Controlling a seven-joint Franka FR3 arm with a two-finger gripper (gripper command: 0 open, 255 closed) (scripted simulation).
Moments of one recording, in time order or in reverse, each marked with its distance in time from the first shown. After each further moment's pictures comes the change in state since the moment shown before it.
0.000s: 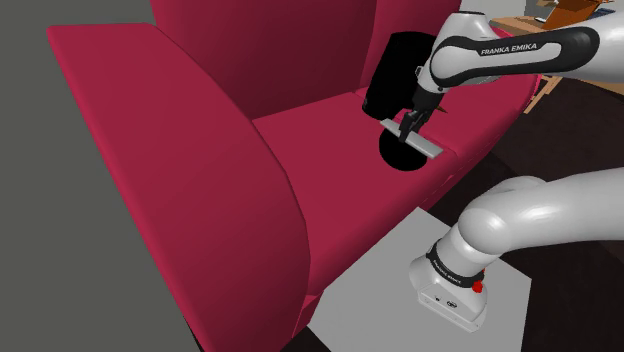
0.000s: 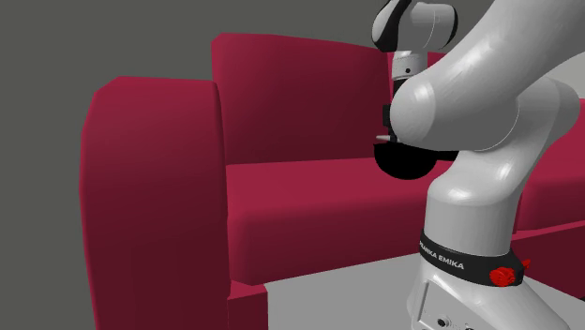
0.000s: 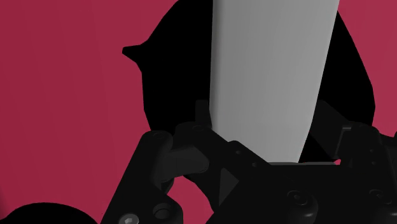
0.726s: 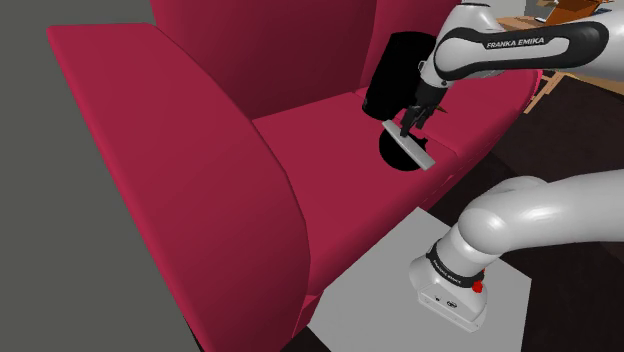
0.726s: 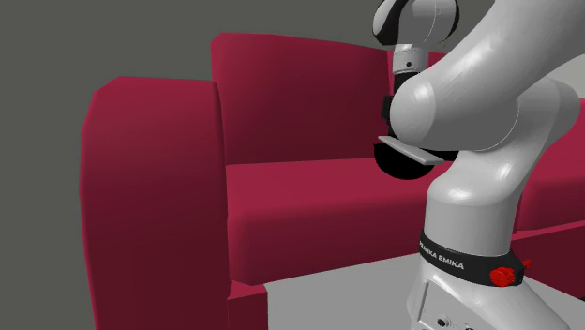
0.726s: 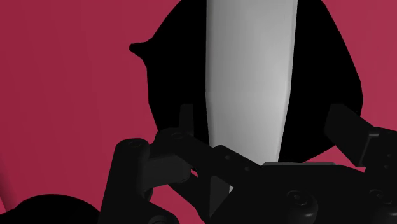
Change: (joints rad) arm -0.001 -0.018 0.006 0.029 0.003 -0.045 -0.003
